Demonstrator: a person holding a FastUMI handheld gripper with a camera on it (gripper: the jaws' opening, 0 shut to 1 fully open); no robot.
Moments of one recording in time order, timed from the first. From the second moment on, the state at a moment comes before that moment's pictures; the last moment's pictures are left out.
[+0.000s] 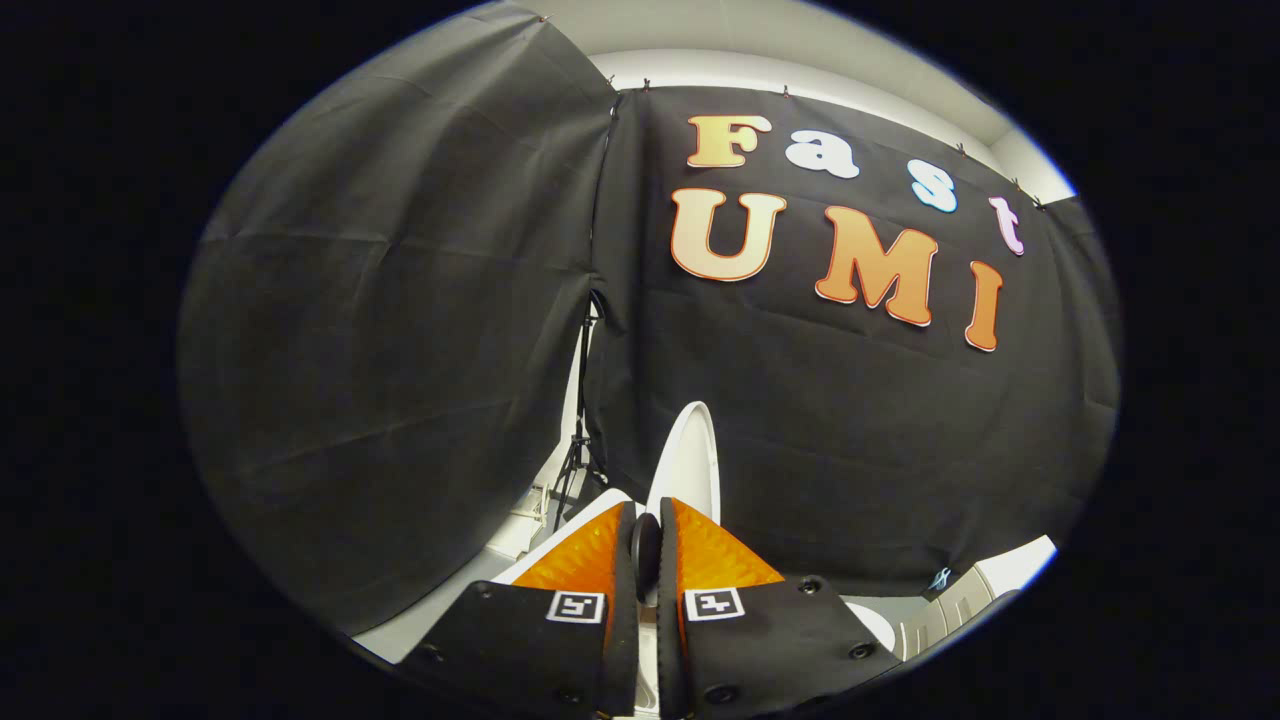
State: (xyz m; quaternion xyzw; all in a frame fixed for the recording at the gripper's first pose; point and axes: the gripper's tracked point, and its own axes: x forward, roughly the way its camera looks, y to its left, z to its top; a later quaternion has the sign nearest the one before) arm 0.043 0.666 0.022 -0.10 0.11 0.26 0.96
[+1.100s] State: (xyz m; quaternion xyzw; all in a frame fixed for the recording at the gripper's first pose) arm 0.108 0.414 0.152 0.01 -0.01 0.22 0.98
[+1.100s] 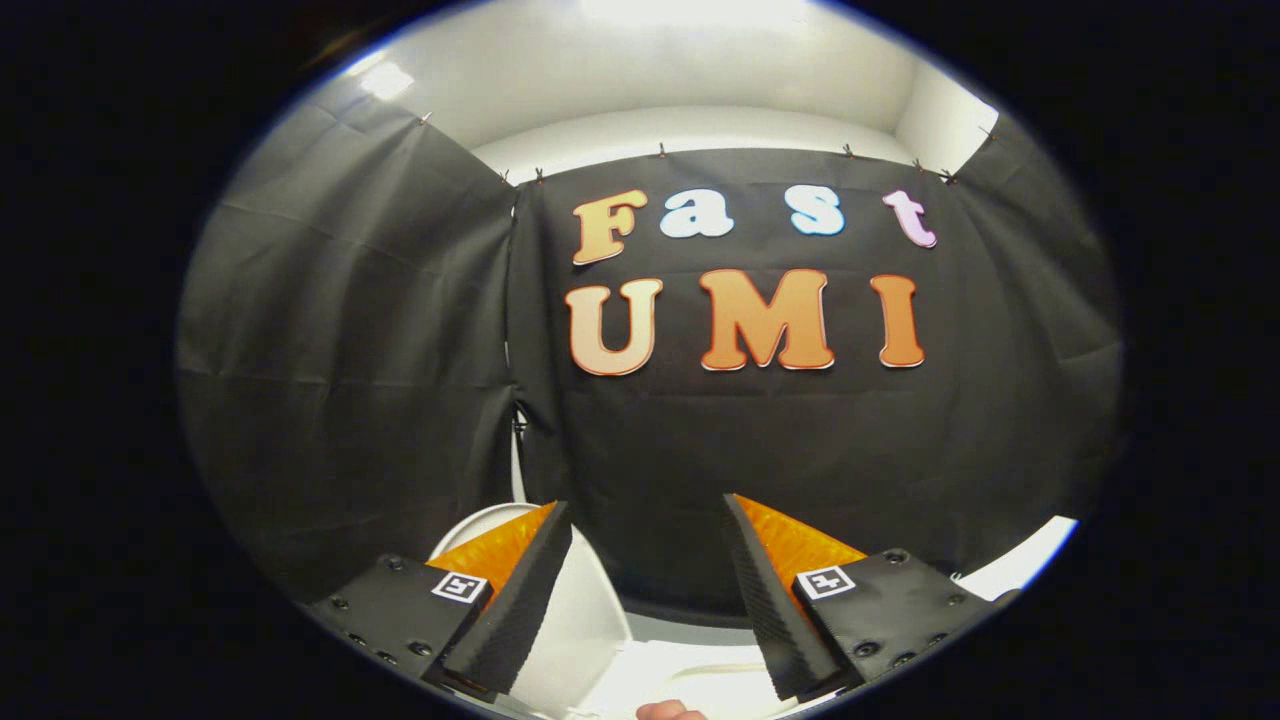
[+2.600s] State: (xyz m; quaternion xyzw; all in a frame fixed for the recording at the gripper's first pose) arm 0.034 0.036 -0.020 0.01 0.02 0.05 1.00
